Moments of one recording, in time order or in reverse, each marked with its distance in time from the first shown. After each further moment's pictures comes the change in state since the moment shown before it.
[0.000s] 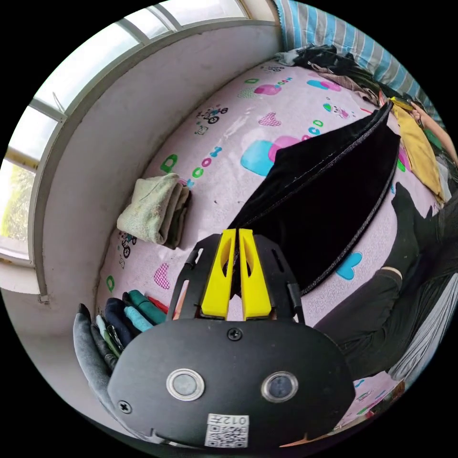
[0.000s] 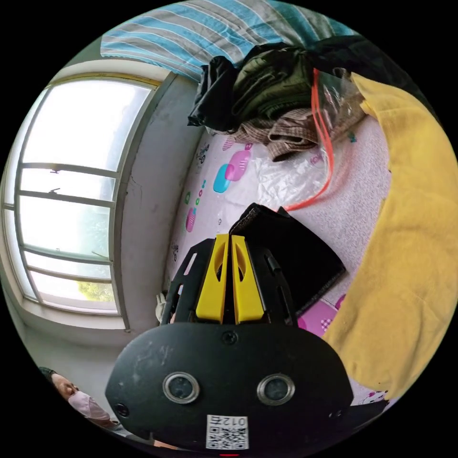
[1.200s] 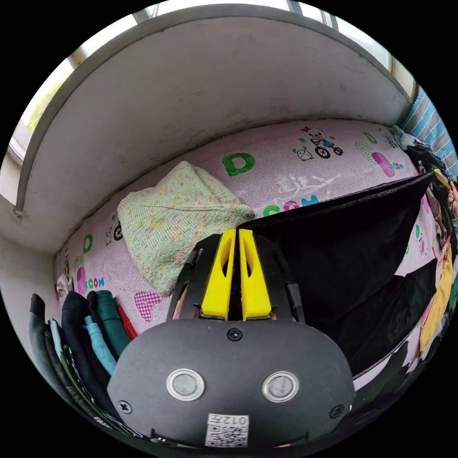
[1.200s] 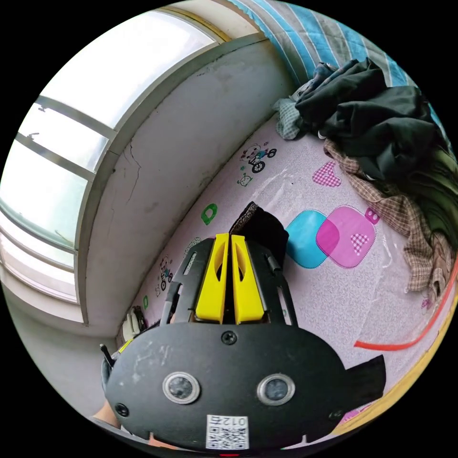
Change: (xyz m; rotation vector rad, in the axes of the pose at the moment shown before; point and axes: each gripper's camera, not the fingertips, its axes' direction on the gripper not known) left arm -0.190 -0.135 0.113 -0.007 -0.013 -0.574; right arm -0.245 -0.176 0.367 -0.026 0.141 -0.317
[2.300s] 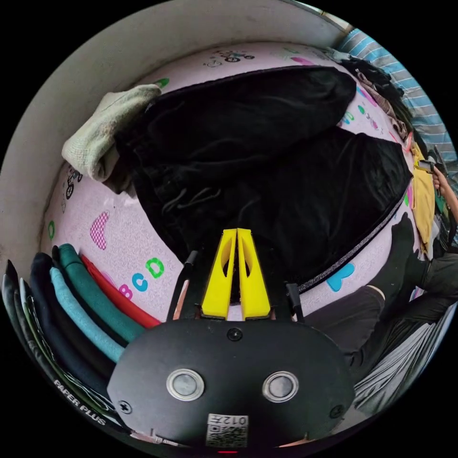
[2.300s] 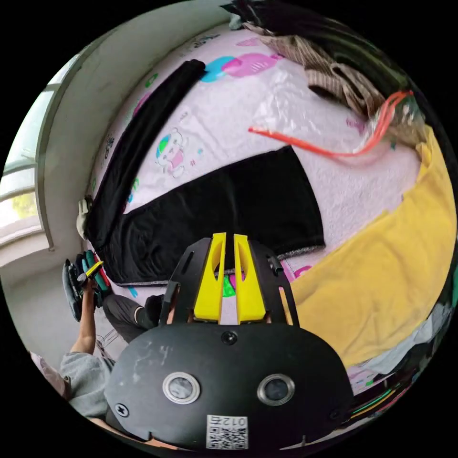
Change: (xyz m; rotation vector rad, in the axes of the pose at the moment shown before) left arm 0.045 0.092 0.004 -0.274 0.195 0.320; right arm 0.085 0.173 0.015 -0.568 0.262 -0.048
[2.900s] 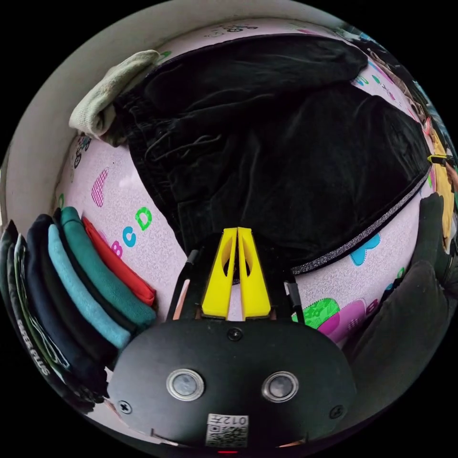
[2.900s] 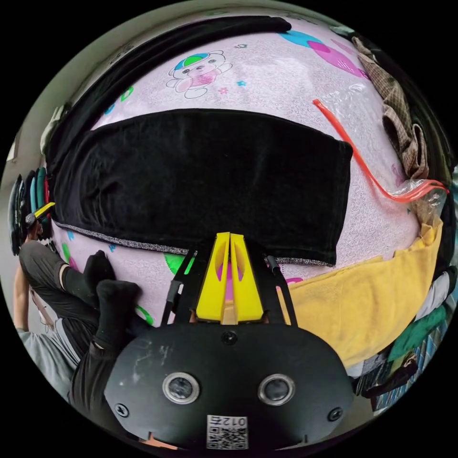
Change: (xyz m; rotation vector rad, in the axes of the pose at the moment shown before) left arm 0.033 0.040 0.023 -0.105 -0.119 -0.041; right arm -0.100 -0.014 0.069 -0.179 0.325 -0.363
